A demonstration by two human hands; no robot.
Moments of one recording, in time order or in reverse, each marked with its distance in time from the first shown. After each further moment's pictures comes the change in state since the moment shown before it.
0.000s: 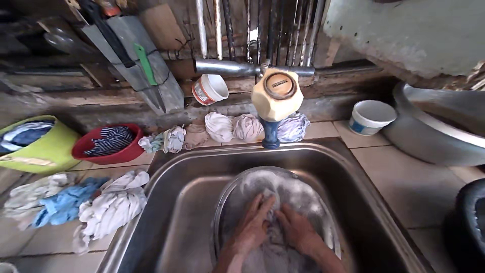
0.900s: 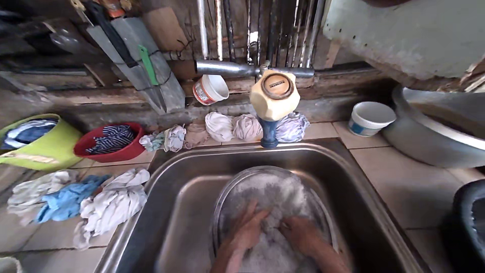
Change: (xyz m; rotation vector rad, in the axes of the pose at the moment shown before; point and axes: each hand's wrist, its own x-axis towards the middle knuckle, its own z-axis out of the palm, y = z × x) left_hand -0.003 0.005 -0.004 0.168 -0.248 -0.239; right_hand -0.006 0.001 -0.009 -0.260 -0.180 0.101
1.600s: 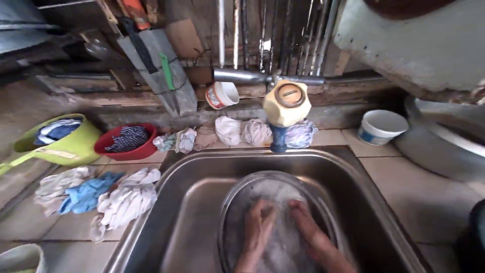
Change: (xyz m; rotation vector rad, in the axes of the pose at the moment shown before) left_hand 0.008 0.022 0.014 -0.781 0.523 0.021; right_hand 0.015 0.006 0.015 1.019 0.345 -0.172
